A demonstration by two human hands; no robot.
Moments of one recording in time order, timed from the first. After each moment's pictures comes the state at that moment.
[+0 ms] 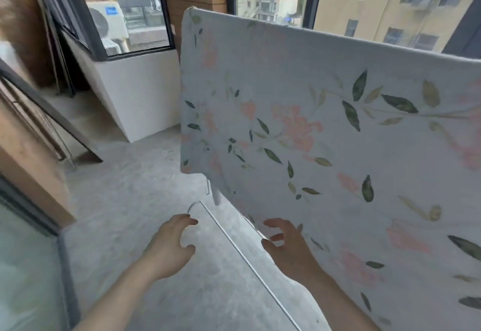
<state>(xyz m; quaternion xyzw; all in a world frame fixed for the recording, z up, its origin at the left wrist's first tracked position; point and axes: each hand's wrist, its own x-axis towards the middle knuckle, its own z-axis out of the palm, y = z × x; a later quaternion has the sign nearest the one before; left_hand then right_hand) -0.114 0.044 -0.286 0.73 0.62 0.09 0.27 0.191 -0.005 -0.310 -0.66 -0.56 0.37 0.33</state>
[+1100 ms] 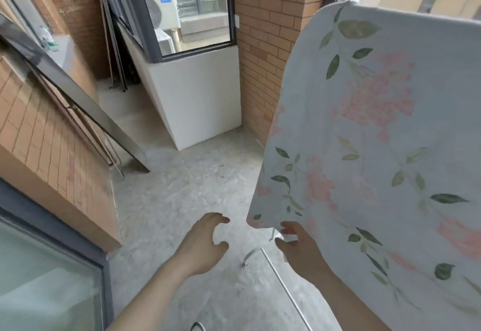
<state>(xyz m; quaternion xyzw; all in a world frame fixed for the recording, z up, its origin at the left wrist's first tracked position) -0.340 0.494 -0.292 0.68 0.65 0.13 0.32 -0.075 0.505 -0.355 -0.65 -0.53 0.46 0.30</state>
